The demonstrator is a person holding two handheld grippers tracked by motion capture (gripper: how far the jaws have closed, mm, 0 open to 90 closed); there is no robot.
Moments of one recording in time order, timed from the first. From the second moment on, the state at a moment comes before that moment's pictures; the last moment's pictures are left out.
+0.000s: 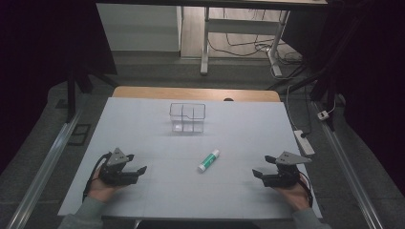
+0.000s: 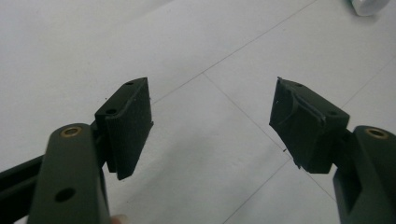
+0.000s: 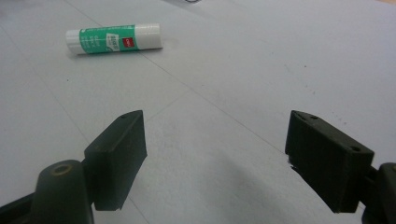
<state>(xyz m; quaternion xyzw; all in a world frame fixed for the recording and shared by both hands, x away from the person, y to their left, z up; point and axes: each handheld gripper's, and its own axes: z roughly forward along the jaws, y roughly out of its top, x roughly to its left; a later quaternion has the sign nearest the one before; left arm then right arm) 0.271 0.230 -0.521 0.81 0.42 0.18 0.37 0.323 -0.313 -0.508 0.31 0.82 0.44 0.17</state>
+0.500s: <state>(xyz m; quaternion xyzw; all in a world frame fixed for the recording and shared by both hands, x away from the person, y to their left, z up) 0.271 0.227 -0.516 0.81 0.41 0.18 0.37 0.323 -0.313 -0.508 0.32 0.82 0.44 0.18</state>
